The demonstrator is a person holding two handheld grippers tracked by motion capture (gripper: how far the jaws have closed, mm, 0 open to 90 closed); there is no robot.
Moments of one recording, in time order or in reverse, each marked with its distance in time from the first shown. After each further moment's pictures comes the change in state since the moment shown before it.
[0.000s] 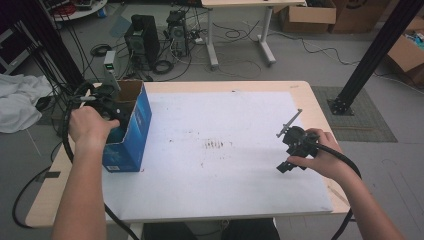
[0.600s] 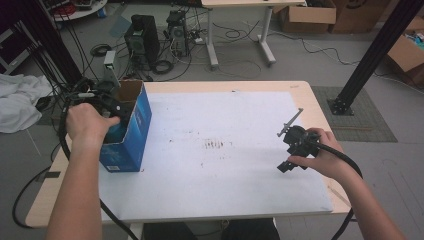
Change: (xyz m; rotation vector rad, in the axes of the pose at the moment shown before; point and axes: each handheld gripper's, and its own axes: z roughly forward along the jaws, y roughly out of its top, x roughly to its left) left arm -0.003 0.000 -0.016 -0.039 0.015 0.035; right arm 0.000 0.000 -0.004 -0.002 -0.003 -0.002
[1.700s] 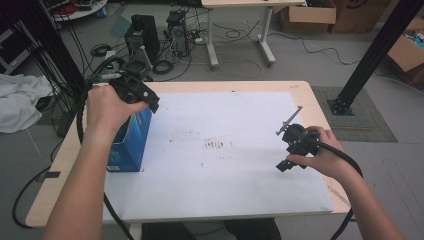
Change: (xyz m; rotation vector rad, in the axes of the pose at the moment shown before) left arm -0.087 0.009 -0.057 -0.136 -0.047 0.278; right arm 0.007 0.006 -0.009 0.001 -0.004 0.005
